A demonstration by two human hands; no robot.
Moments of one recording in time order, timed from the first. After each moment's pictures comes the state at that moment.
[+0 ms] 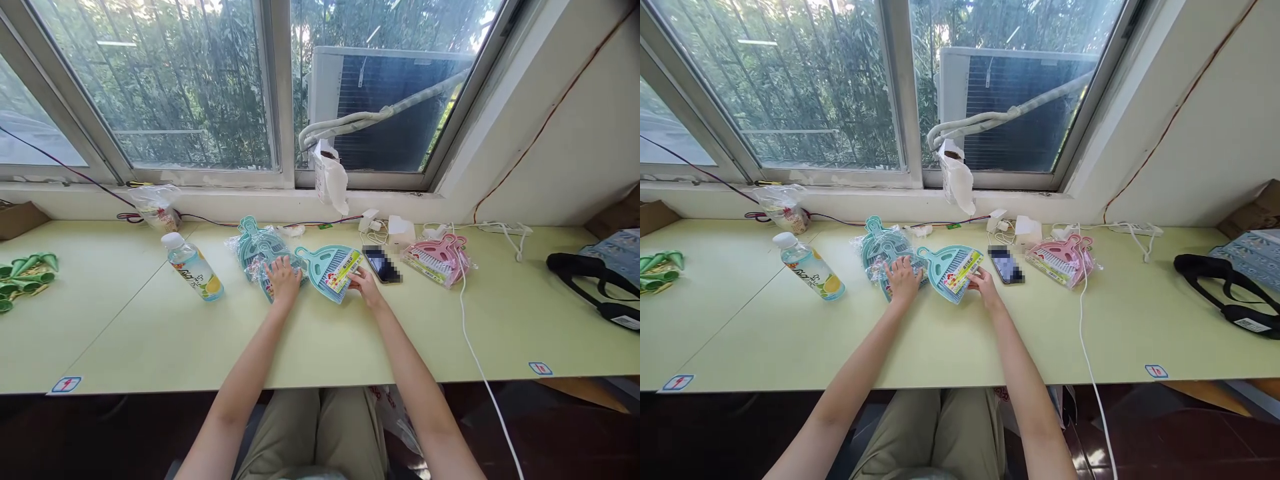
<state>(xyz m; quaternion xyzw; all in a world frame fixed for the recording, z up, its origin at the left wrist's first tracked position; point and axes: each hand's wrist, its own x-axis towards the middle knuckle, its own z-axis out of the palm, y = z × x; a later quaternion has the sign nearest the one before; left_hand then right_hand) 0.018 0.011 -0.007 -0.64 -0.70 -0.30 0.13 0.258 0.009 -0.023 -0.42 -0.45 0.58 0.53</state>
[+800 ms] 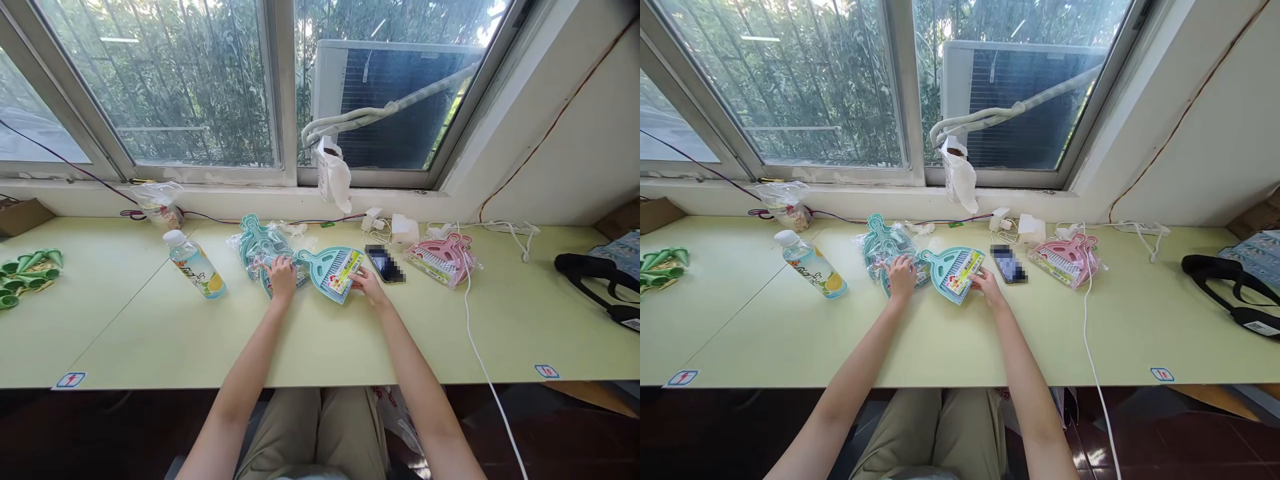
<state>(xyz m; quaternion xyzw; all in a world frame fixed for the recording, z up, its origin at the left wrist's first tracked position) 0.007 0.020 -0.009 -0.64 -0.68 -0.33 0.08 0.262 0.012 -0.026 -0.44 -0.44 0.59 0.51</state>
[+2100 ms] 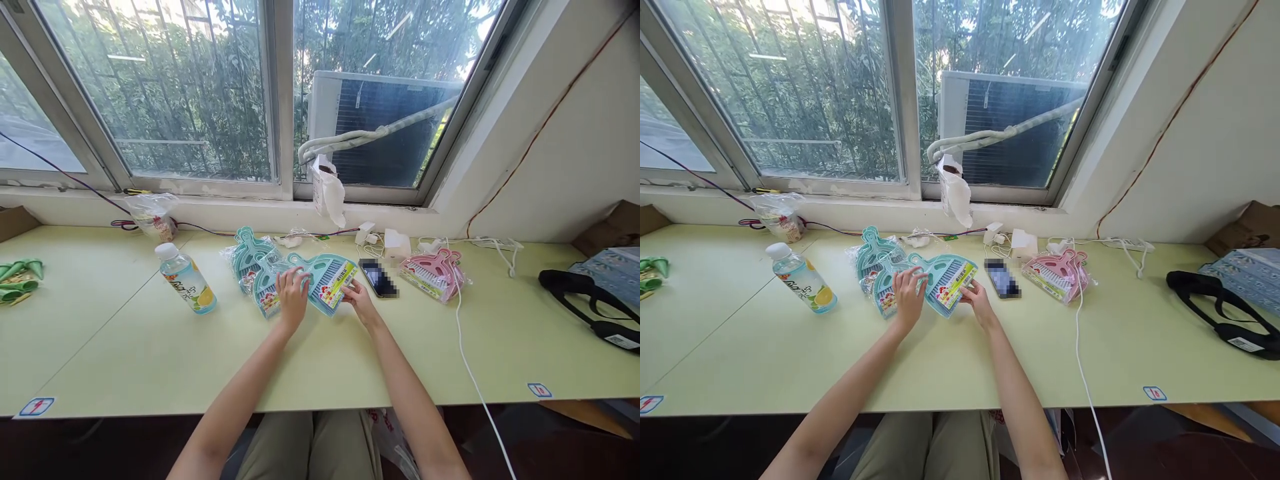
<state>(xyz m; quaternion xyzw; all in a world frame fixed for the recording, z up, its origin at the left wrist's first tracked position) 0.047 -0.018 0.015 -0.67 -0.57 -0.48 0.02 0.247 0.000 -0.011 -0.37 -0.46 0.60 0.55</state>
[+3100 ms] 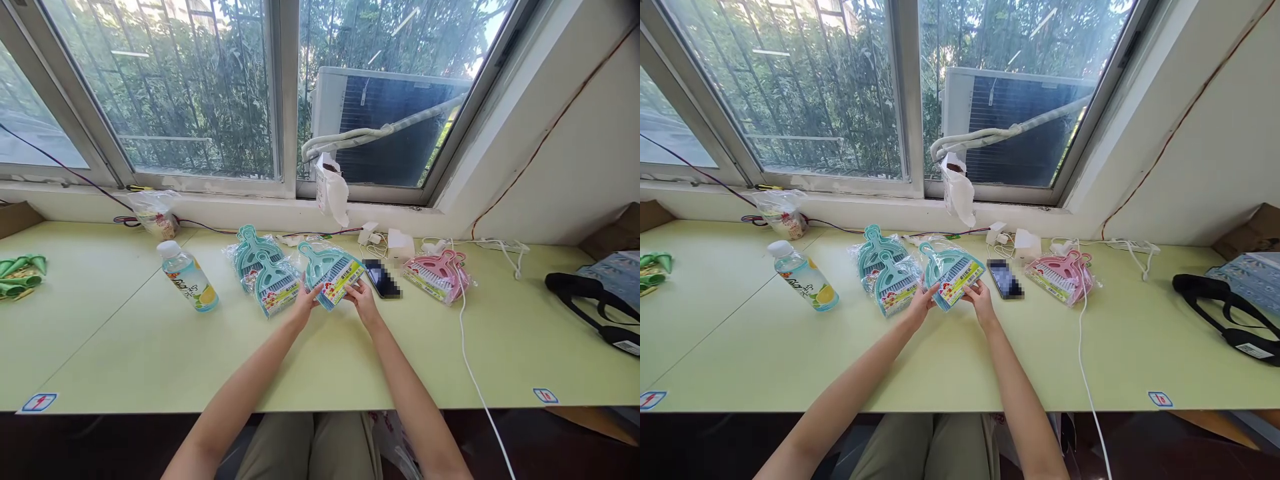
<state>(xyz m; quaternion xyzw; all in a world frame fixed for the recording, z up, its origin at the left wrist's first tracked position) 0.066 -0.013 0.002 -0.37 -0.34 -0.57 -0.65 0.242 0.003 -0.015 -0.38 -0.41 0.57 0.60</state>
